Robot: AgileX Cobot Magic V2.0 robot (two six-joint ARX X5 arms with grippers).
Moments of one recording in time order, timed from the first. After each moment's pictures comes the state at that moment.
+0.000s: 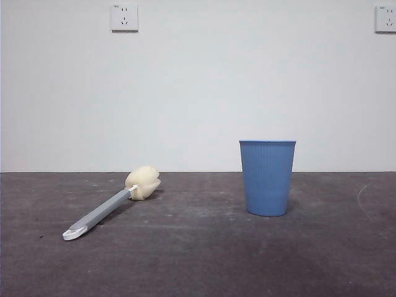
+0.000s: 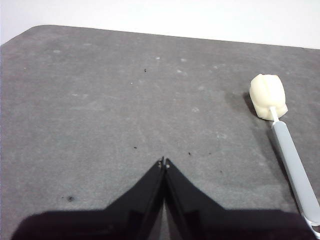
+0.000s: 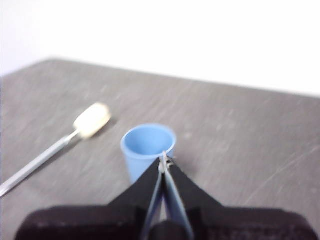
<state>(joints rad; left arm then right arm) -0.01 0.01 0.05 -0.27 -0.02 -0.12 0.40 0.24 0.38 -0.25 0.01 -0.04</state>
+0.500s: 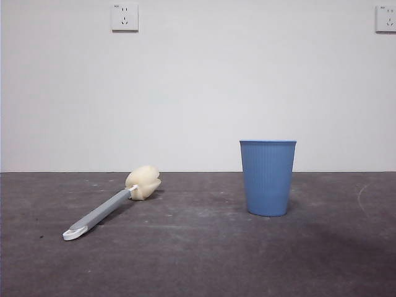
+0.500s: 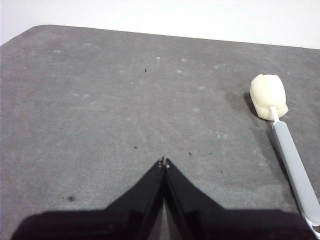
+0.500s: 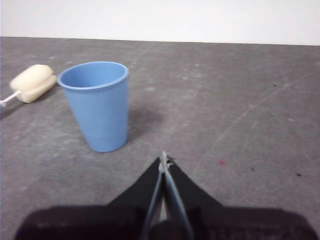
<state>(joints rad) -0.01 0.01 0.05 -0.27 -0.02 -0.12 0.24 0.11 0.03 -0.10 0.00 0.00</state>
